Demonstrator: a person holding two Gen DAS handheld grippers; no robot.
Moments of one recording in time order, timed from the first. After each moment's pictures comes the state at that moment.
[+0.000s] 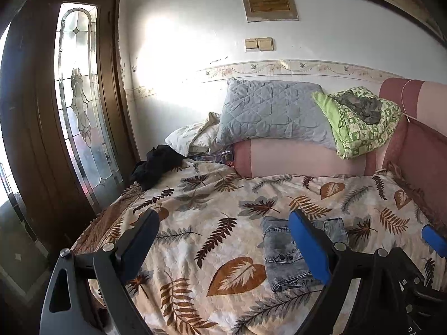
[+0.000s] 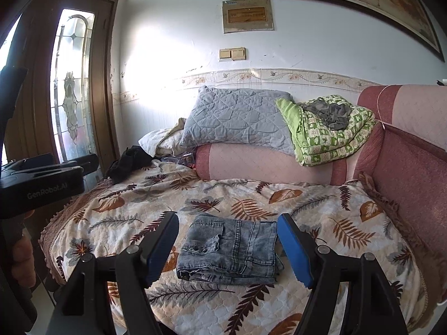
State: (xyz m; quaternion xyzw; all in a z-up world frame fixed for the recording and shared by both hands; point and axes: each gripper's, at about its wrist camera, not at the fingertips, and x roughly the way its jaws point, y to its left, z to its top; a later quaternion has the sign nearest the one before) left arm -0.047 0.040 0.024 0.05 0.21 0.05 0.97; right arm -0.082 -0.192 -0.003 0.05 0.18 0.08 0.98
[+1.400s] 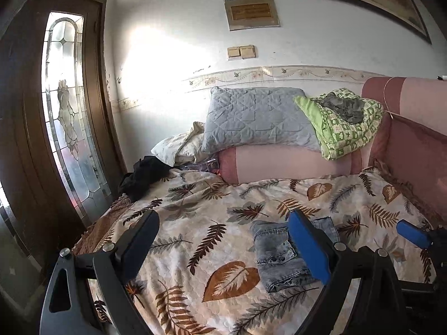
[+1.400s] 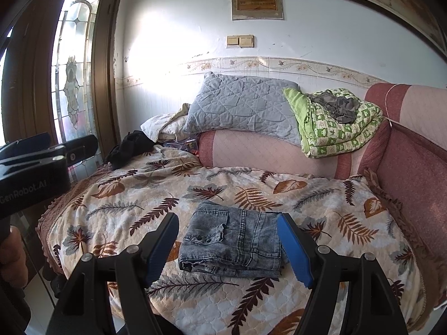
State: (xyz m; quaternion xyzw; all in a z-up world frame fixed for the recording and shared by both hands) left arm -0.060 0.035 0.026 0.06 0.19 0.01 0.98; right arm -0.069 -0.173 -0.012 0.03 0.21 0.08 0.97
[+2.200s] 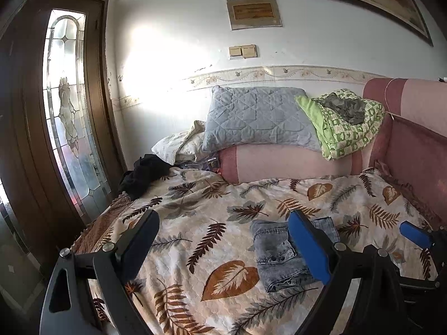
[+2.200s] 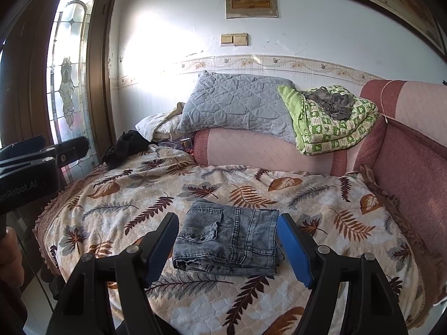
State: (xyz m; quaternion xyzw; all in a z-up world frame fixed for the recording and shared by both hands) left arm -0.059 0.037 0.025 0.06 0.19 0.01 0.98; right arm -0.068 -0.183 -0.017 0.04 0.22 0.07 0.97
